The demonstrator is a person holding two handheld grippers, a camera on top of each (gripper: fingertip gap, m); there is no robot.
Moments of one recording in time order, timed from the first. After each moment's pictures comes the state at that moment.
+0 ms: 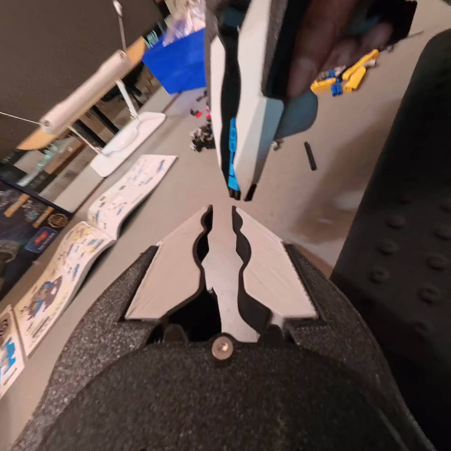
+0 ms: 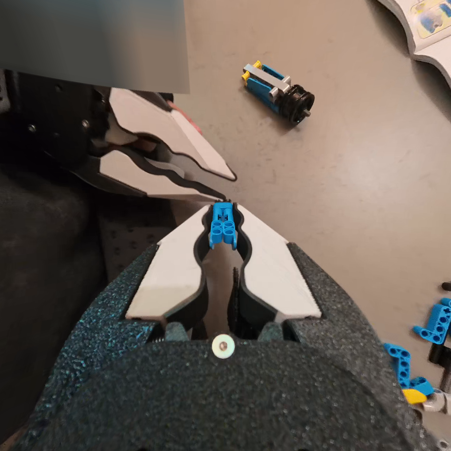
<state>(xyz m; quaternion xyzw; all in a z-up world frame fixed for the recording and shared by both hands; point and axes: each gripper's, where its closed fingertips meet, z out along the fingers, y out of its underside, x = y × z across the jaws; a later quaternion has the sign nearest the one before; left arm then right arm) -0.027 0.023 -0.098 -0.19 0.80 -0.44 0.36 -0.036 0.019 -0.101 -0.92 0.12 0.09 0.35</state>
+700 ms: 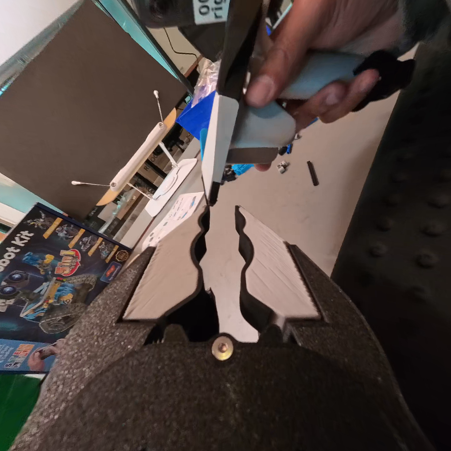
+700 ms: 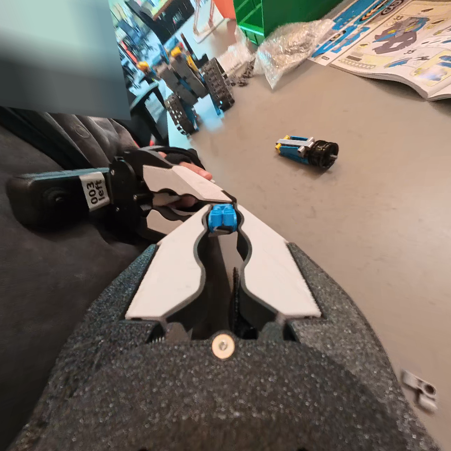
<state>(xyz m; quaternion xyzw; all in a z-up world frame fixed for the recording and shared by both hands) -0.046 0.013 -0.068 -0.11 0.76 -0.43 0.48 -0.050 0.027 -0.059 -0.80 0.18 0.20 0.53</state>
